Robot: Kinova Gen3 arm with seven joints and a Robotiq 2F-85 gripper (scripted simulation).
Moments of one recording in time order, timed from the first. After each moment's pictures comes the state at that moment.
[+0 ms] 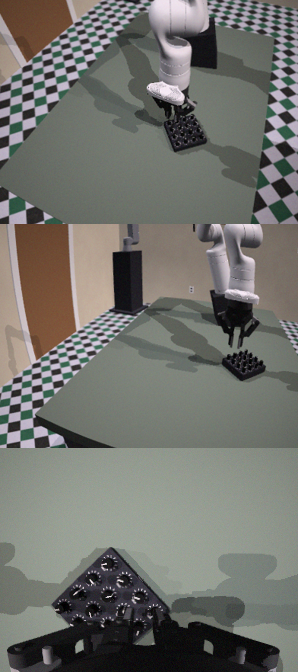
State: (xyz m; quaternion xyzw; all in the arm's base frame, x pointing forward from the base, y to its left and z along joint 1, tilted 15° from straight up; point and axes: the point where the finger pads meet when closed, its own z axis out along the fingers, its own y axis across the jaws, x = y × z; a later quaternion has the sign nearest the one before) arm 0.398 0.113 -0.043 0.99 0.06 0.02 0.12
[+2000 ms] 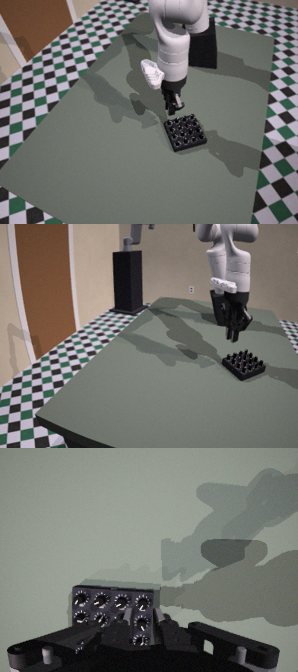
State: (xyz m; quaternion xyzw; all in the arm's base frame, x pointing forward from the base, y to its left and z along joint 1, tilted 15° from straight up) arm 0.388 0.101 -0.027 0.94 -0.32 0.08 0.10
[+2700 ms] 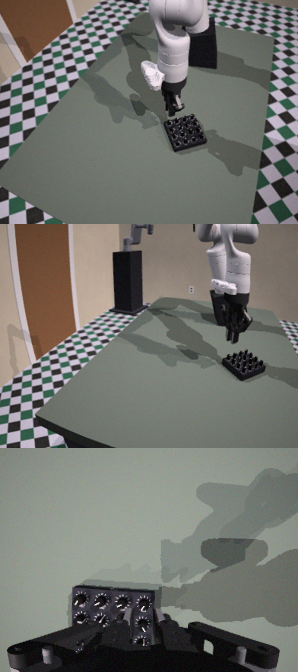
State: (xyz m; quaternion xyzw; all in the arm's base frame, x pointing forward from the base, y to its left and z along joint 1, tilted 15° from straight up) arm 0.389 0.101 -0.031 0.94 -0.31 0.08 0.09
